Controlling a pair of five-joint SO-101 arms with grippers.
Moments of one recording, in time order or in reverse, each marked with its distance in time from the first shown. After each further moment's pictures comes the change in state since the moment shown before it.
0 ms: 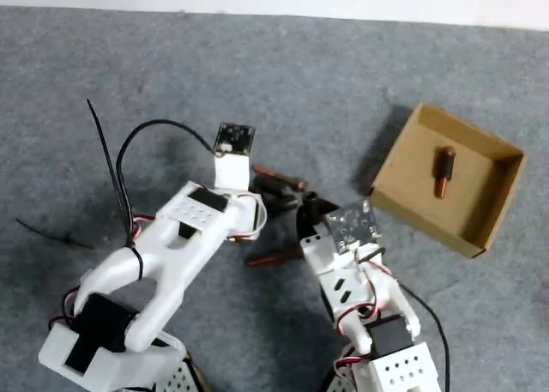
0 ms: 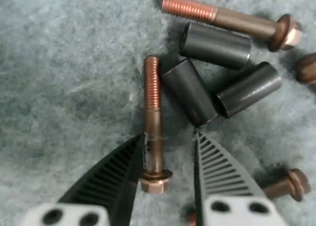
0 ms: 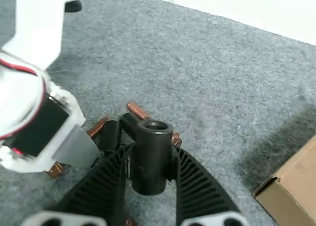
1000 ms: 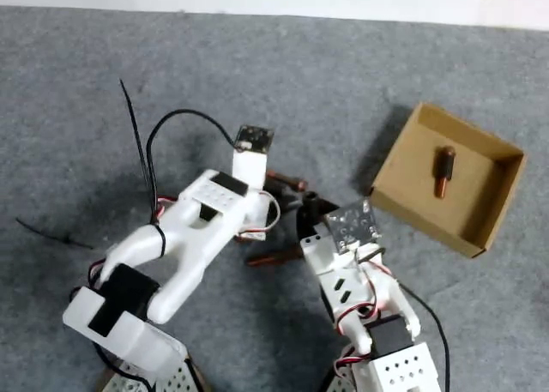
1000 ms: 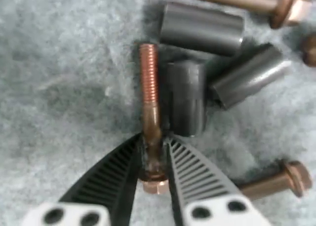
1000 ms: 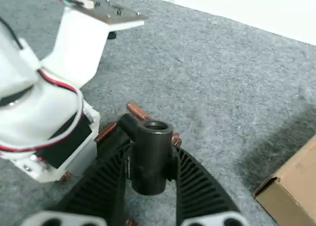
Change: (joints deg) left arm 0.5 13.4 -11.2 10.4 0.1; right arm 0.0 0.0 0.0 0.0 0.0
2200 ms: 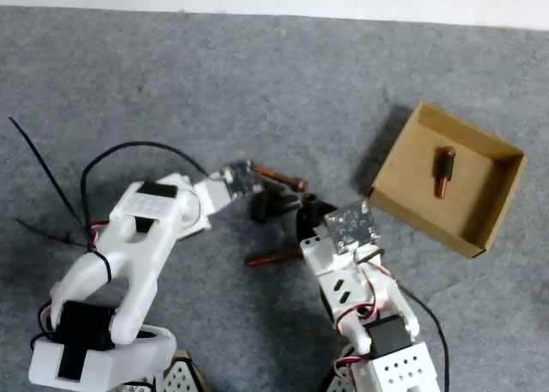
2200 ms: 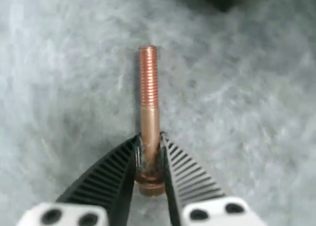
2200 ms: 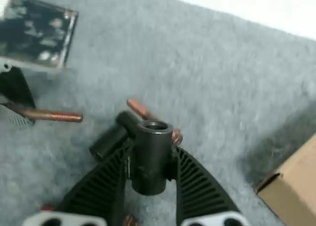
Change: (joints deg) left arm -17.6 -16.3 14.1 -6.3 -79.9; right arm 0.0 -0.1 1.1 0.0 0.0
